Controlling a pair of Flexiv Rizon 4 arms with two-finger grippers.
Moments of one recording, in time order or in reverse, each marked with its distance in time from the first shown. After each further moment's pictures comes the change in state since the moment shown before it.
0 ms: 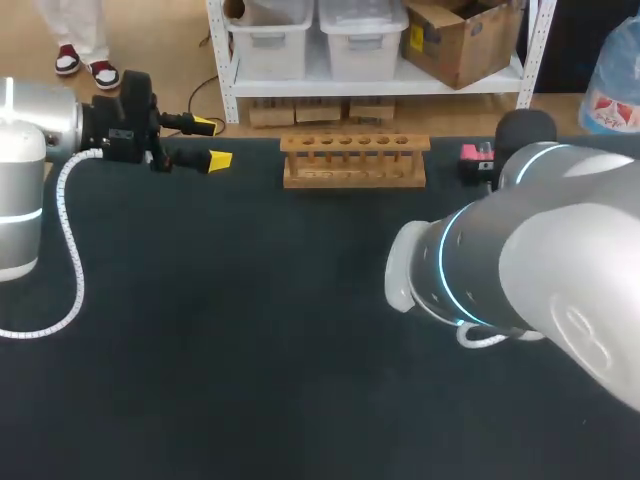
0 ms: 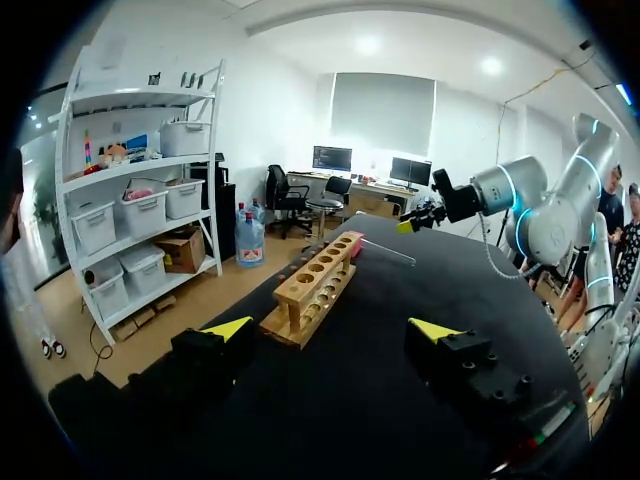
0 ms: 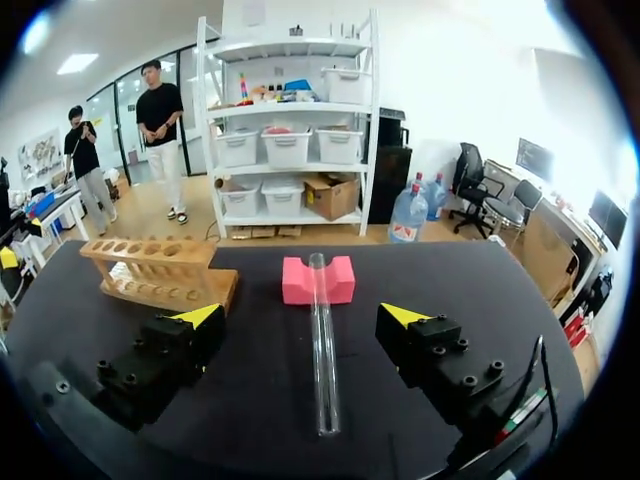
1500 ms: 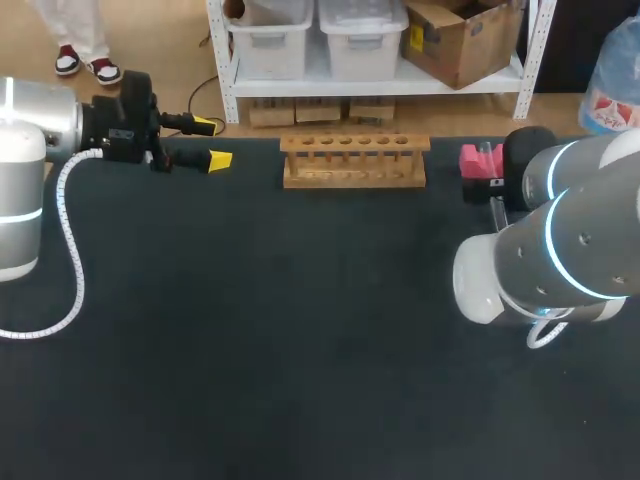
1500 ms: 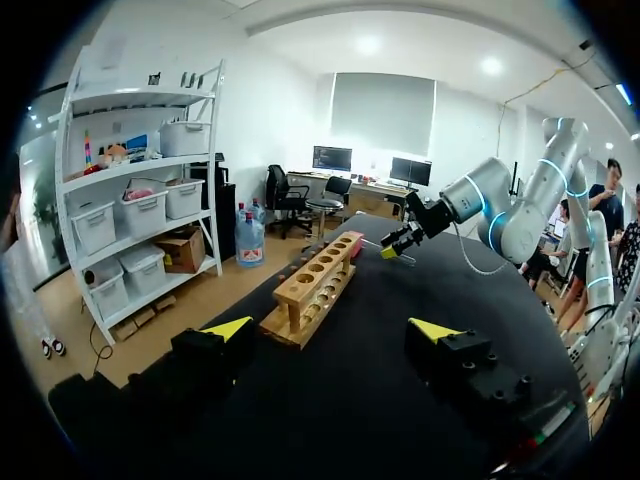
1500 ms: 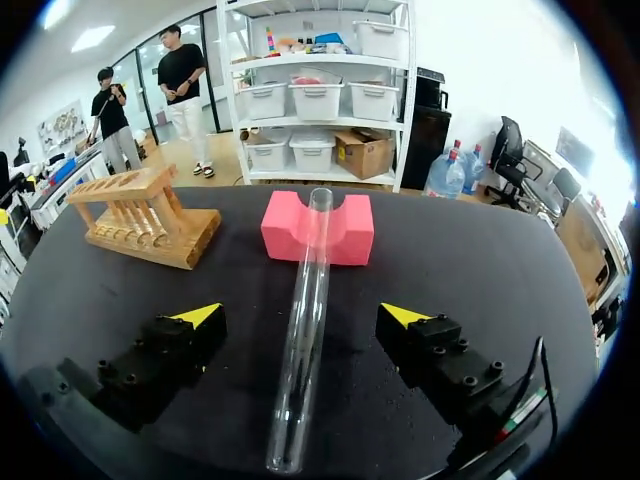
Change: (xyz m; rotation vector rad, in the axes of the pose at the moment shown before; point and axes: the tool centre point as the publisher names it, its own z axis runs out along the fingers) left arm 0.000 0.000 0.000 0.000 0.000 0.000; right arm 0.047 -0.018 0.064 -0.151 0.174 -0.060
